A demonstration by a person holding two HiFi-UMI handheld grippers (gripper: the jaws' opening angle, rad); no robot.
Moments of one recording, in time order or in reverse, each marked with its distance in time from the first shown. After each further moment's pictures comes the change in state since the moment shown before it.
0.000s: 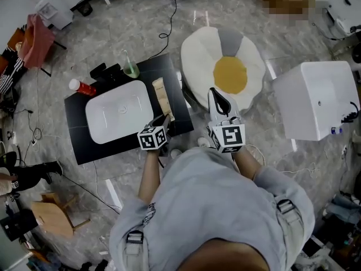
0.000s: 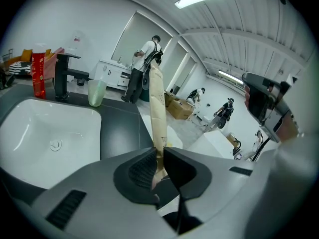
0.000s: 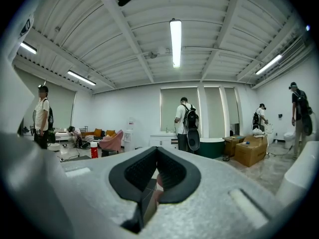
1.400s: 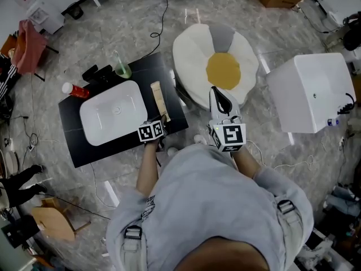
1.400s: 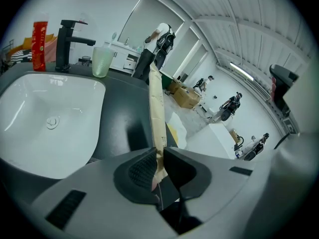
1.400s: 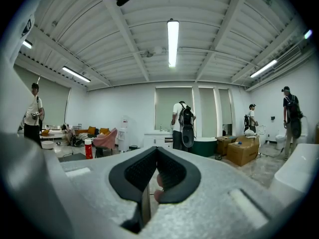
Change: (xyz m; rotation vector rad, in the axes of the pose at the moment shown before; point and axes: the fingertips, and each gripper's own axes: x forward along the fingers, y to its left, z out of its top) left arm 0.049 0.034 -0.061 -0.093 0.179 0.029; right arm -0.023 -0.025 0.001 -0.006 0.019 -0.075
